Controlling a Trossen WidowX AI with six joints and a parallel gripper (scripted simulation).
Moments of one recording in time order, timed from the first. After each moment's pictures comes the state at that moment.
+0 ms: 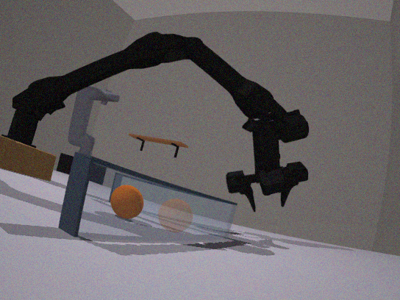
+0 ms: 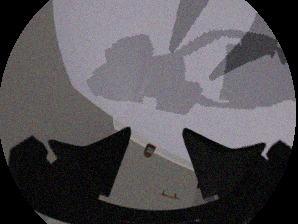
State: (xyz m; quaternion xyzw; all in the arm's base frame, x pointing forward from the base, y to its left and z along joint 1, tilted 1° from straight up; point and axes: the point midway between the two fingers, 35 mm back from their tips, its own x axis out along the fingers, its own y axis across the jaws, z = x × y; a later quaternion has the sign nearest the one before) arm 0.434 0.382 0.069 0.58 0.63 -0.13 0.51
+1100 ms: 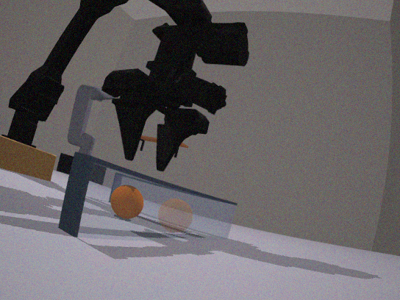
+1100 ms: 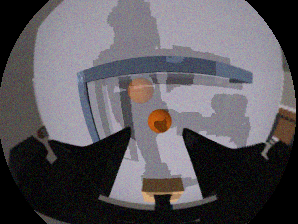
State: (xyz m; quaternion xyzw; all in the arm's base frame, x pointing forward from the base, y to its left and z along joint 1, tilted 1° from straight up) arm 0.332 0.010 0.066 0.05 0.68 -0.03 0.73
